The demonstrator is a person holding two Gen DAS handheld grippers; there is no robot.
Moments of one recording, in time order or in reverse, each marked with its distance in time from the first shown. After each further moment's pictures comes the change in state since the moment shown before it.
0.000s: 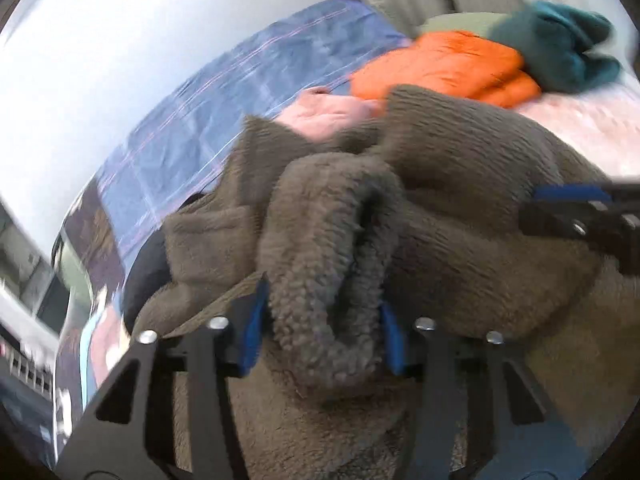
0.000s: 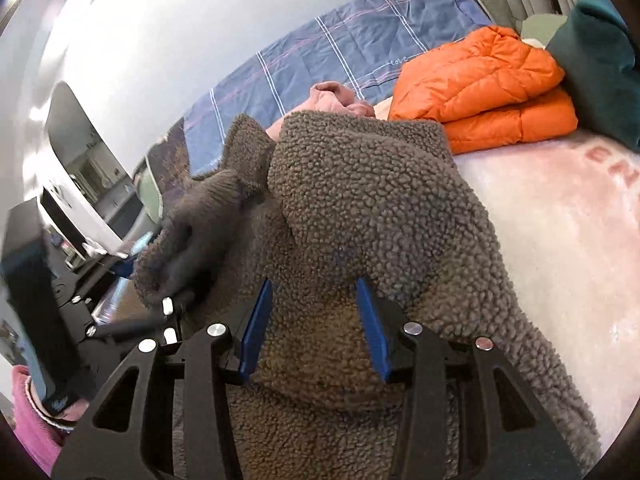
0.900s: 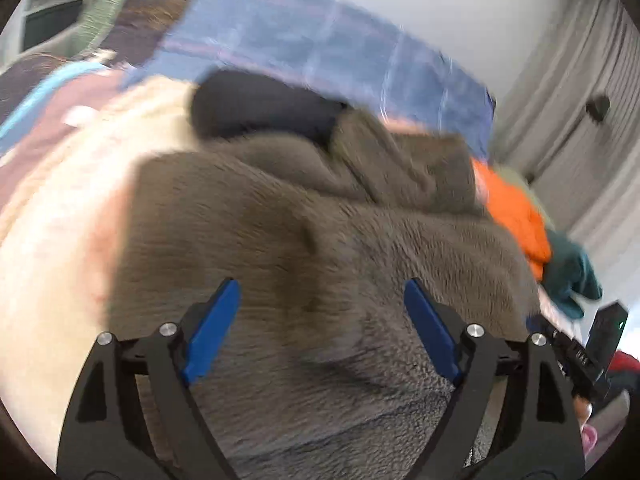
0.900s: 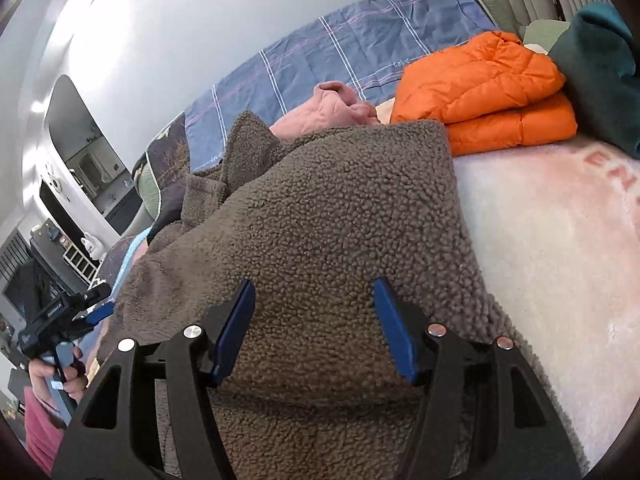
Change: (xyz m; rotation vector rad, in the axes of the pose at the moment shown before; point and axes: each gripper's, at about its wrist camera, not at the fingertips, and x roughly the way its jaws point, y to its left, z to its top) left arm 0.012 0.191 -0.136 -0.844 0.095 -0.315; right arm -0.003 0.012 -0.005 -0.049 0.018 -0.050
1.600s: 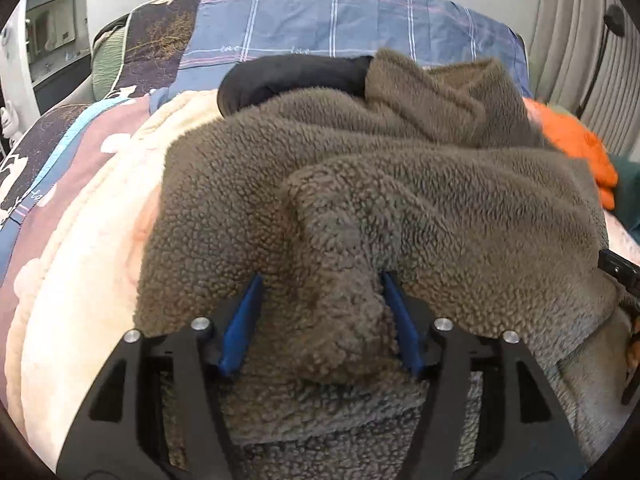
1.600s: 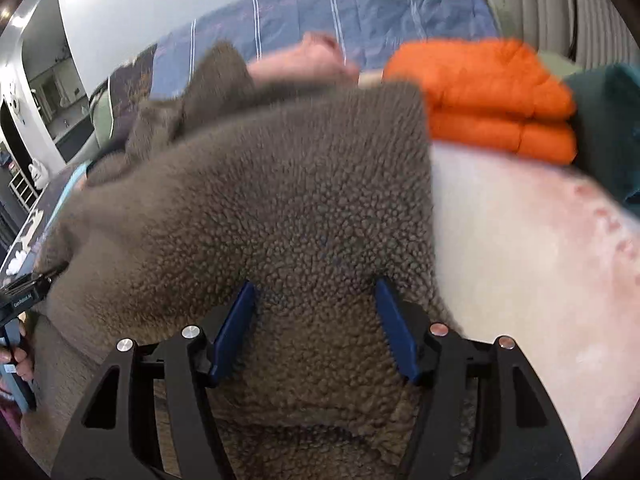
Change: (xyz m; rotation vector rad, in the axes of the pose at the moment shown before) left arm 0.004 0.003 -0.037 0.185 -0.016 0.276; right arm 0.027 0.018 -0.004 -0.212 0.106 -0.246
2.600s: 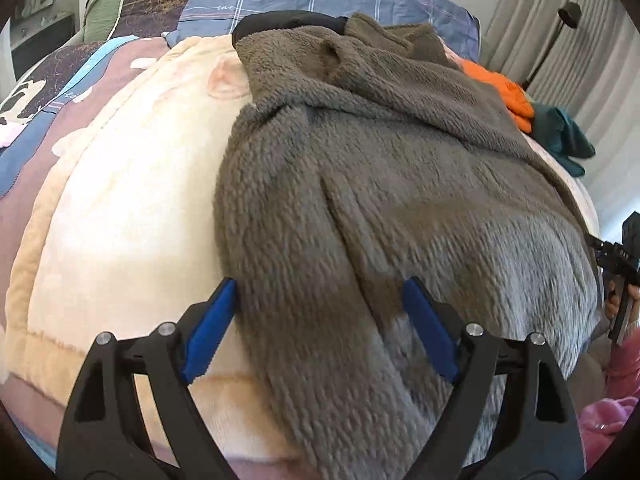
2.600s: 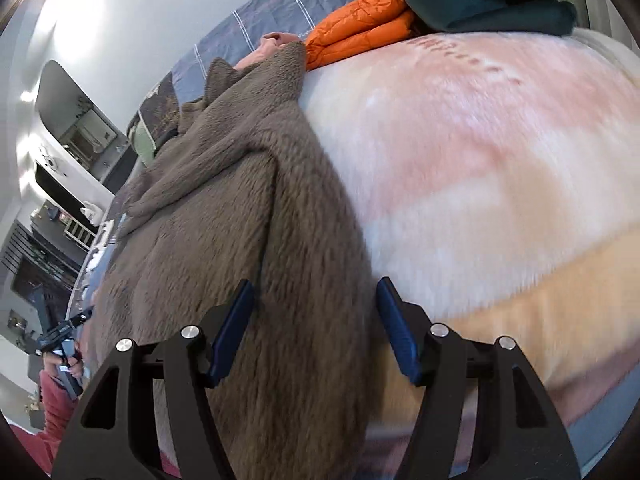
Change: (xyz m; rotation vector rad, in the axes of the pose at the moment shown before) left arm -0.169 0.069 -0.176 0.000 0.127 -0.186; right arm -0.190 -0.126 -0.184 0.265 0.092 0.285
